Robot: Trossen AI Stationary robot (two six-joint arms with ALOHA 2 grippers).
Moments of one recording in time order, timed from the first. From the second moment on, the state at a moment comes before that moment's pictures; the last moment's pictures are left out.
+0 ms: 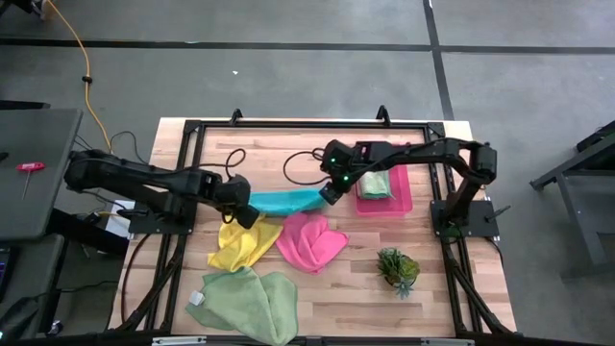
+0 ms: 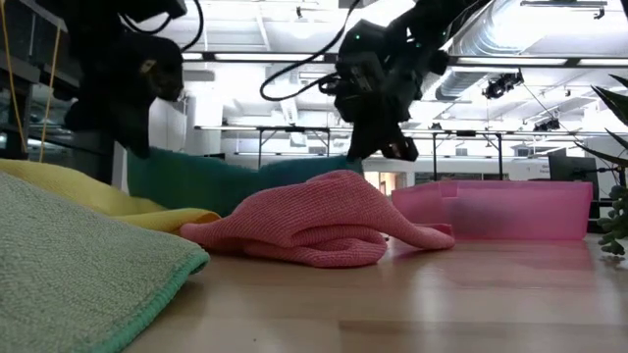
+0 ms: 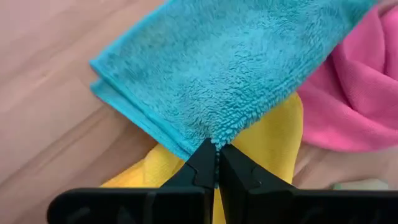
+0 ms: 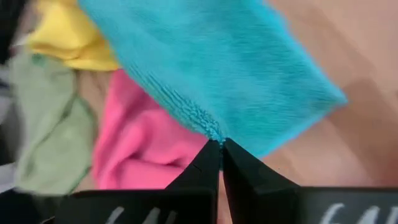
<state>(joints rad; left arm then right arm) 0.07 1.12 0.71 -0.76 -0.09 -0.98 -0.26 1.75 1.21 -0.53 -0.41 0.52</state>
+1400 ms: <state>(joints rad) 0.13 1.19 0.53 -0.66 -0.45 -1.27 -0.29 1.90 1.21 -0.29 0.01 0.76</state>
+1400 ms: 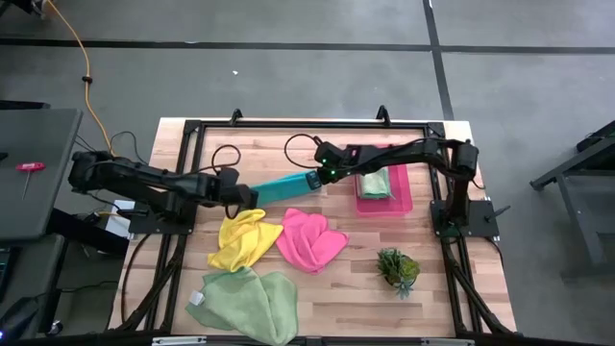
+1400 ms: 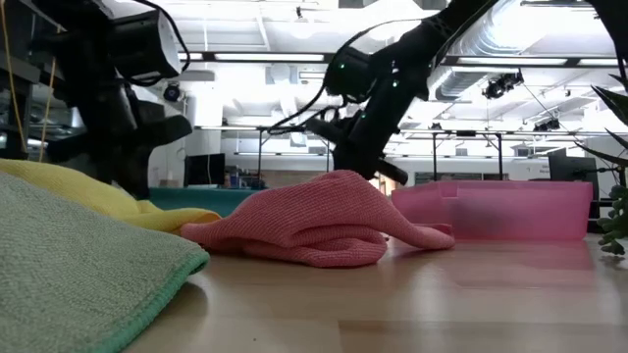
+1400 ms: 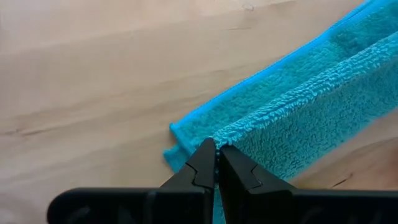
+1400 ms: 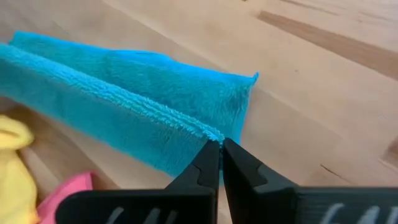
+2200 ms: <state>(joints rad) -0.01 1.20 0.53 -0.80 -0.56 -1.58 -0.31 1.93 1.21 -0.16 0.00 0.81</state>
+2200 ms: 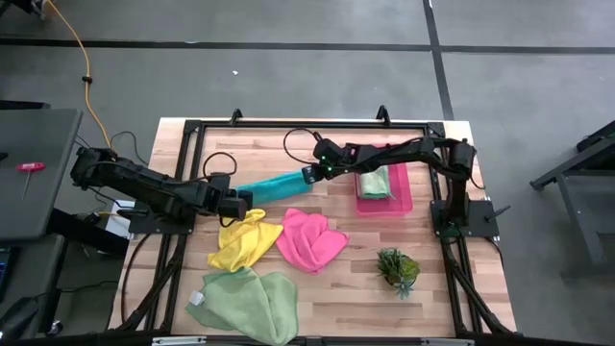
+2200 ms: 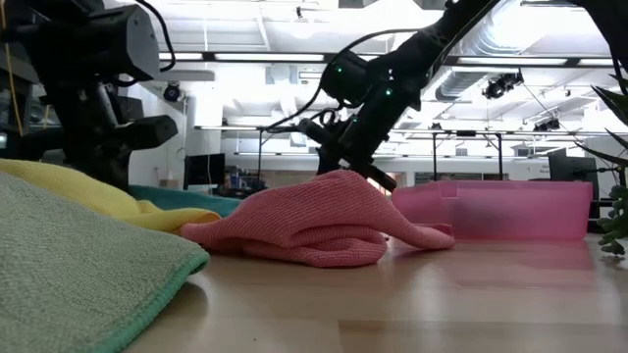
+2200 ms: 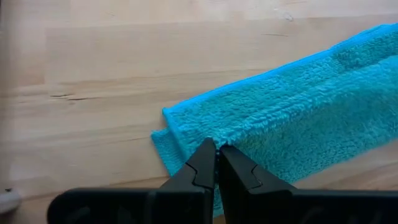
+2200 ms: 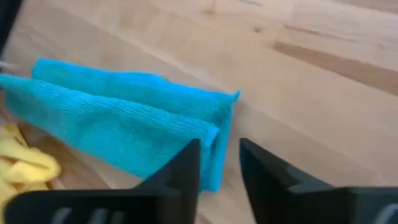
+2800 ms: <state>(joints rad) 0.11 1.20 0.53 -0.91 -0.63 -1.54 -0.34 1.91 1.21 -0.12 -0.03 0.78</state>
